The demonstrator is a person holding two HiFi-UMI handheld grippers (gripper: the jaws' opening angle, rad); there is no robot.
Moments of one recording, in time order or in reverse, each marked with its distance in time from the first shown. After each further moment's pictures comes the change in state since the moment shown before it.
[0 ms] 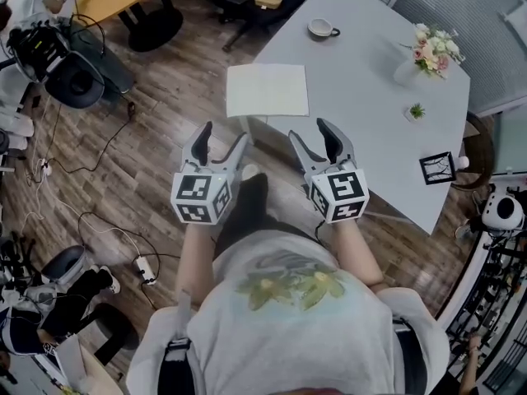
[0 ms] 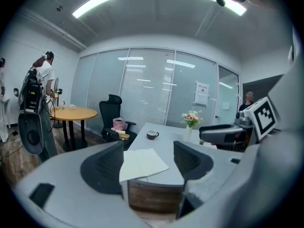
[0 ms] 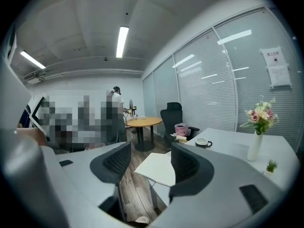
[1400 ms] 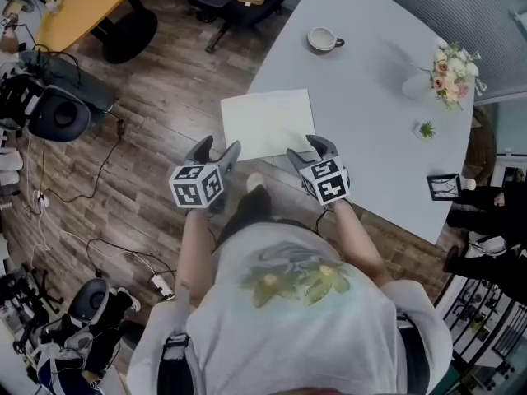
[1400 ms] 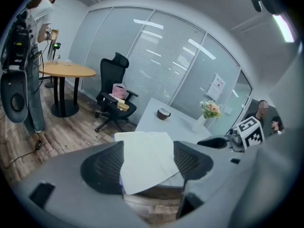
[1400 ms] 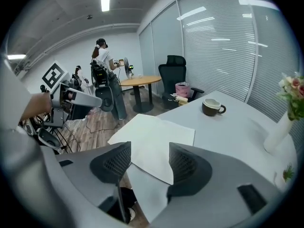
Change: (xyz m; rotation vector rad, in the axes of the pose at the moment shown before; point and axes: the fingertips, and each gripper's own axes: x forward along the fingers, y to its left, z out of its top) left arm 0.170 0.124 -0.076 -0.264 0.333 -0.132; right arm 0.171 -0.068 -0.129 -0.003 0.525 0.030
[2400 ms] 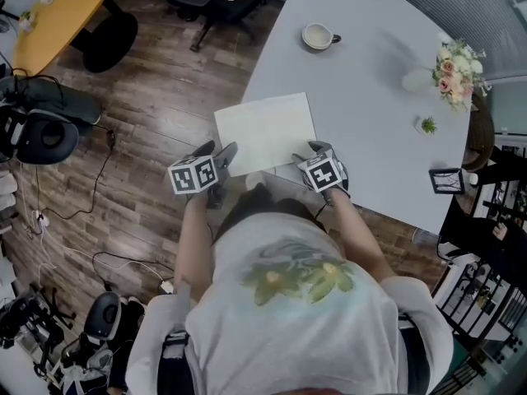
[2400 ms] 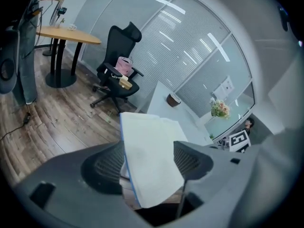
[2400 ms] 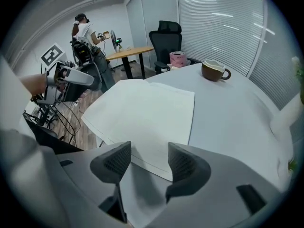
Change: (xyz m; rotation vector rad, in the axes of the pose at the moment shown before) left arm 0.083 0.062 -0.039 -0.183 0.213 -0.095; right arm 0.077 -0.038 -0.080 0.070 0.320 -0.035
